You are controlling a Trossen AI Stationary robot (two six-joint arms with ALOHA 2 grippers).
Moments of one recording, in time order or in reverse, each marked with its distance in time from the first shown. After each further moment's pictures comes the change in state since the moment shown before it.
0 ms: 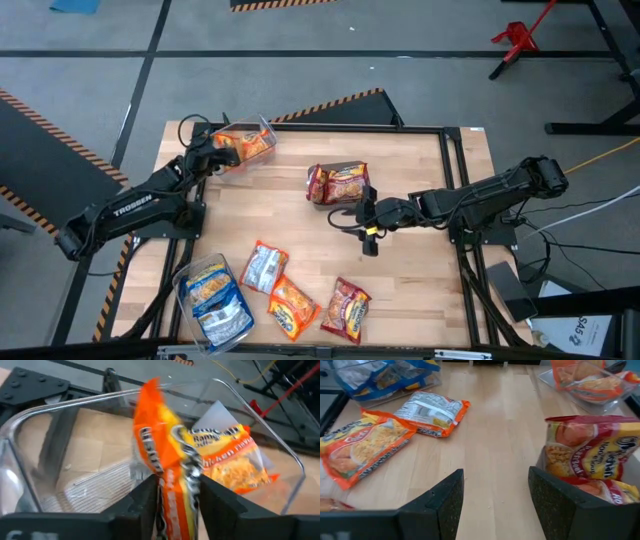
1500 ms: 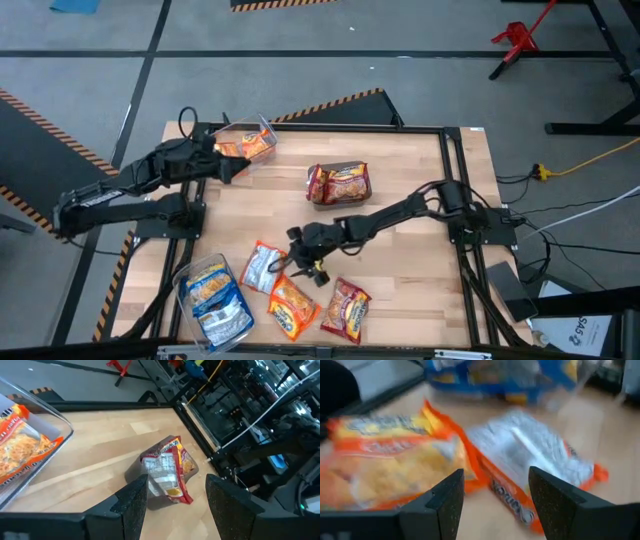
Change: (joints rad) left arm -0.429 -0.111 0.382 -0.211 0.285 -0.068; right arm -0.023 0.801 0.512 0.324 -0.487 -0.392
